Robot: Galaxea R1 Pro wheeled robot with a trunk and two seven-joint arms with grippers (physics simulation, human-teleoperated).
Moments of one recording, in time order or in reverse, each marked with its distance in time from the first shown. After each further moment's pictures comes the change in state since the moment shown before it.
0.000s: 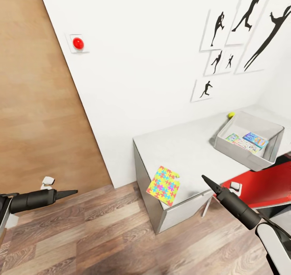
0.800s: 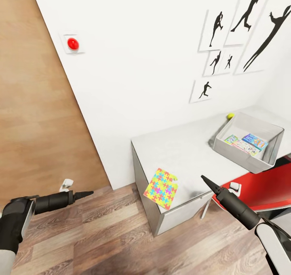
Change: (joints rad) left arm -0.003 -0.132 -0.011 0.027 0.002 0.014 0.206; right arm 0.000 0.003 0.002 0.001 0.010 0.000 -0.002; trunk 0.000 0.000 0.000
